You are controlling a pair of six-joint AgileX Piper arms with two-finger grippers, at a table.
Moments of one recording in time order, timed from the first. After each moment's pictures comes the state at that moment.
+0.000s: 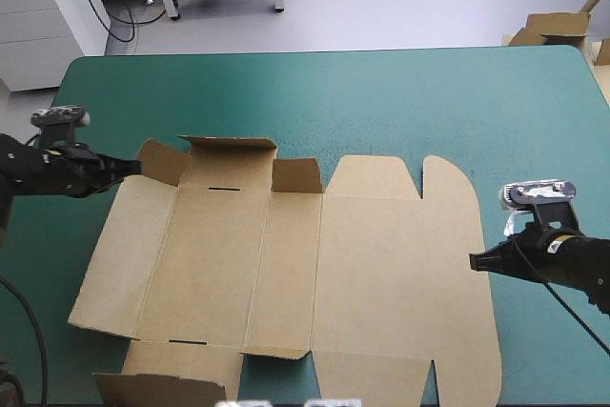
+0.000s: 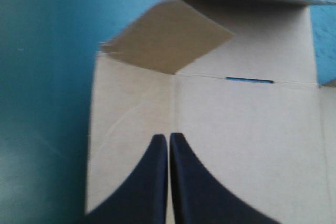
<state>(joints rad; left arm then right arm) 0.27 1.34 -1.18 -0.43 0.98 0.39 -0.01 0.90 -0.81 0.16 0.95 -0.22</state>
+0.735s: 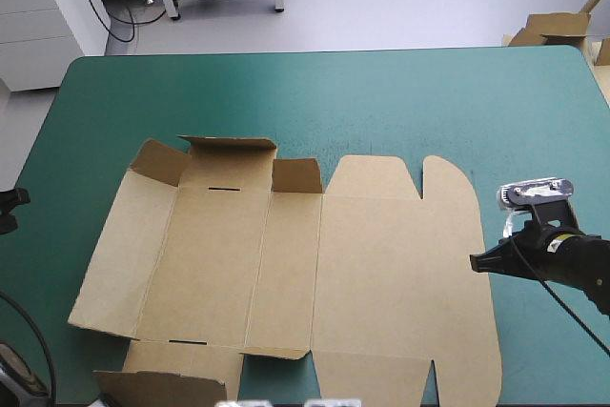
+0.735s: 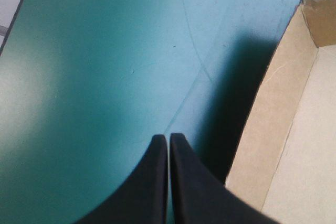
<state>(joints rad) 0.81 1.37 -1.23 -0.45 1.23 0.53 -0.01 0.90 -0.81 0.15 0.93 -0.27</state>
